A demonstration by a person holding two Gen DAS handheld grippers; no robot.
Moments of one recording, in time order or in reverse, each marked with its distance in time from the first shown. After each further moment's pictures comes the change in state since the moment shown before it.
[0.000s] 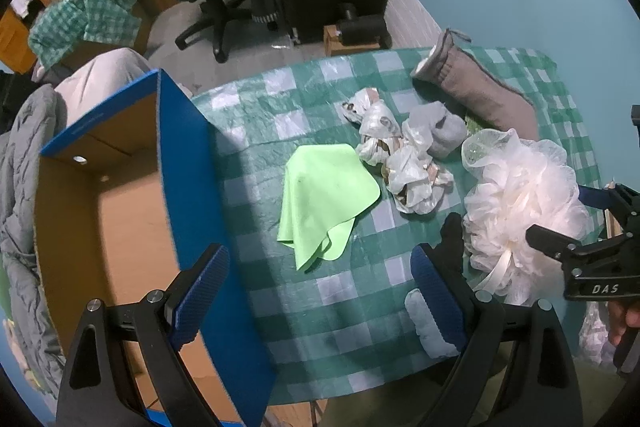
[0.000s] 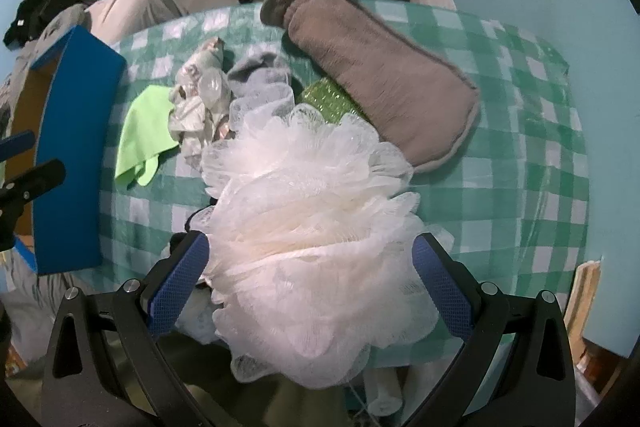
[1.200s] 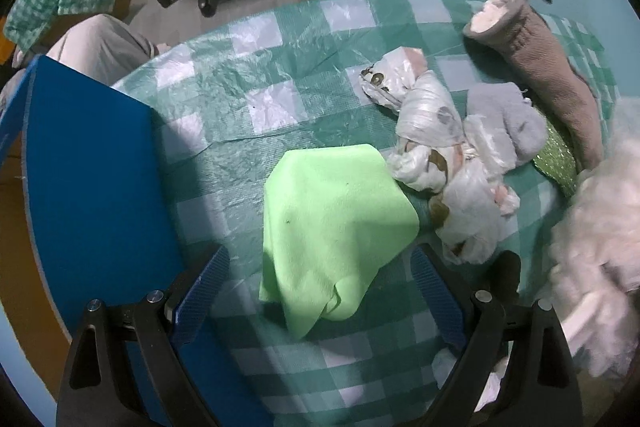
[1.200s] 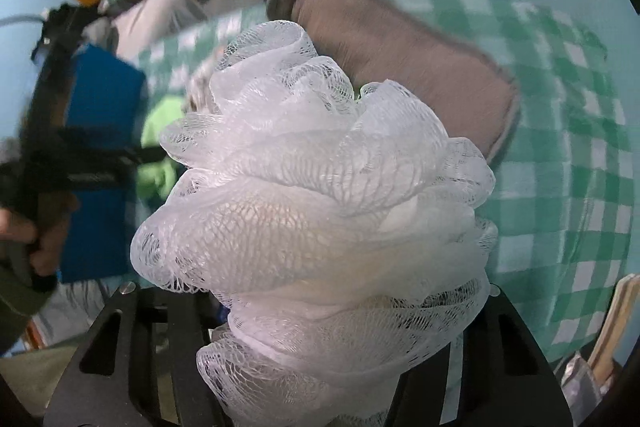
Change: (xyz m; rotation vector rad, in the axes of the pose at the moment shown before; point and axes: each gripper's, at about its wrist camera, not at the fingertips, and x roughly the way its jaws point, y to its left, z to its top) left arm 0.106 0.005 0.050 0.000 0.192 0.005; right arm -0.005 -0.043 -0.002 0.041 -0.024 0.180
